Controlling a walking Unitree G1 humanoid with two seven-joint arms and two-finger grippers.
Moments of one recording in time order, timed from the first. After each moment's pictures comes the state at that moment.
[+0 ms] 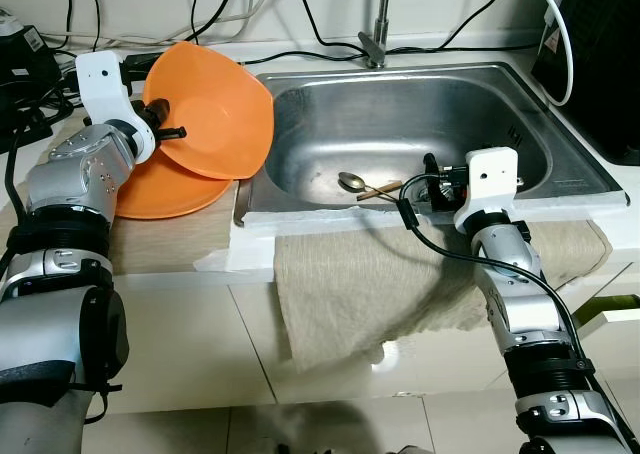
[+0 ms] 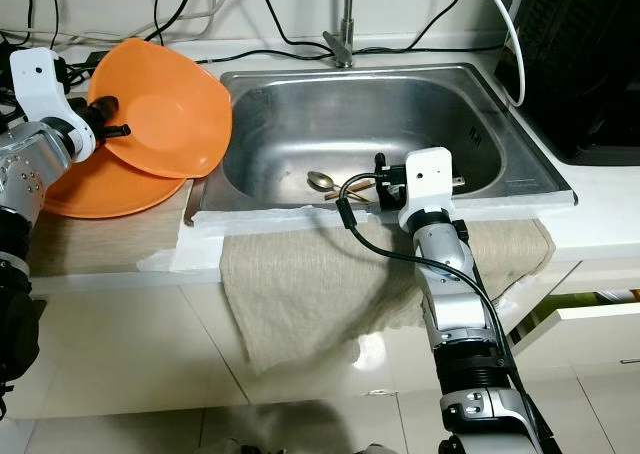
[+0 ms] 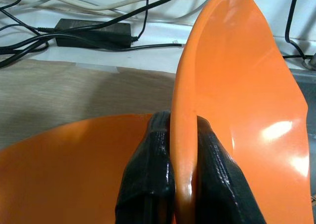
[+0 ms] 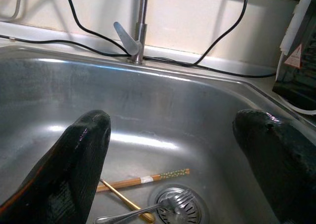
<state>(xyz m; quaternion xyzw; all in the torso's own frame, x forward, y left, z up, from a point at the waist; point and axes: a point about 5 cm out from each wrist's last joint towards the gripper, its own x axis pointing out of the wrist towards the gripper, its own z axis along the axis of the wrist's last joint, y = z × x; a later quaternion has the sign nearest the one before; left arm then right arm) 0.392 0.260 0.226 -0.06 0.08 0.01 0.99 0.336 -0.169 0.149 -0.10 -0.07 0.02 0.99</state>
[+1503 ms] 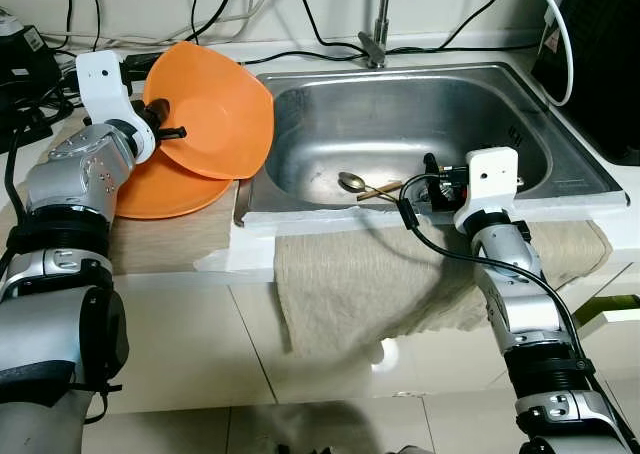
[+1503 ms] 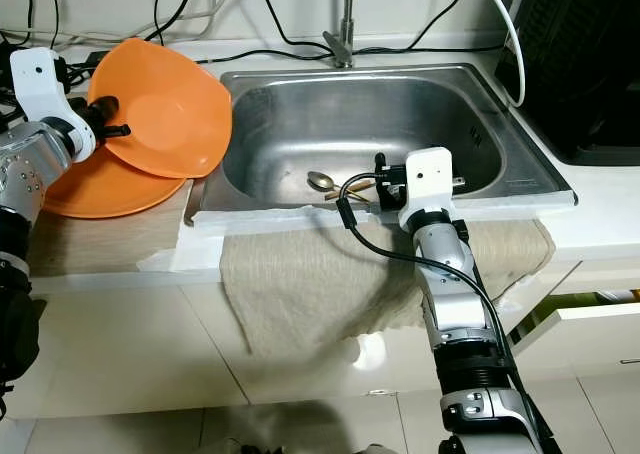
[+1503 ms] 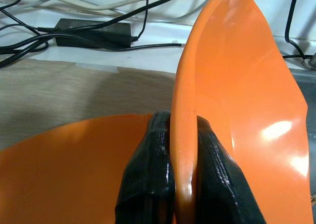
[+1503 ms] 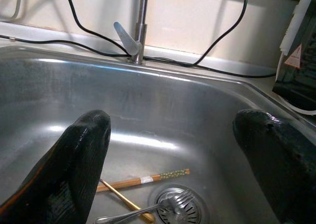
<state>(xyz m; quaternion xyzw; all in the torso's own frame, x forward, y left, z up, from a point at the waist) 0.392 0.260 0.227 -0.06 0.08 0.00 0.99 0.336 -0.169 0.149 -0.10 -0.07 0.02 0.99</state>
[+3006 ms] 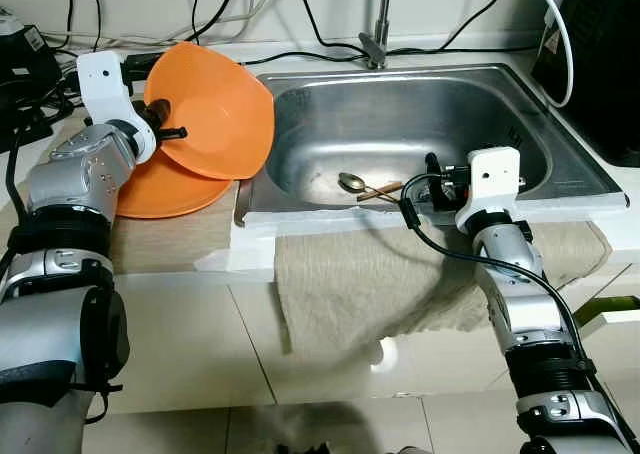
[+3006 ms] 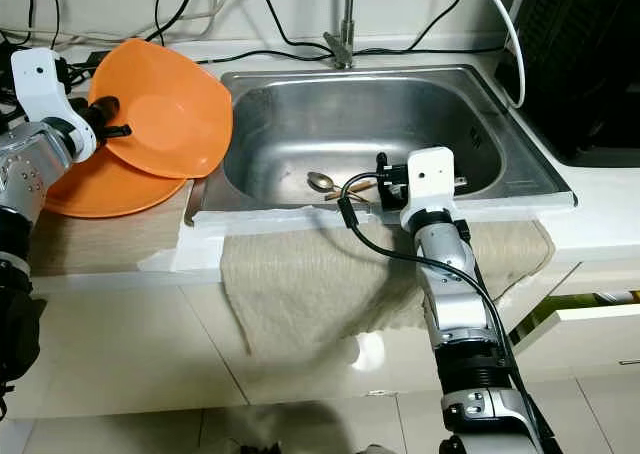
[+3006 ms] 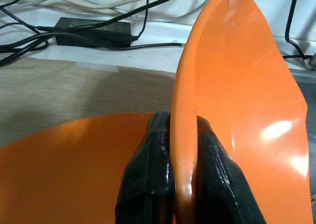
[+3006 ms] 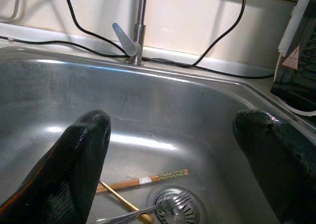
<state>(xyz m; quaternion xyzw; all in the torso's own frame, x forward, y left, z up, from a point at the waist) 0.392 0.259 0.226 -0.06 0.08 0.01 0.99 0.336 -0.170 0.150 -0.10 -0.07 0.02 0.99</state>
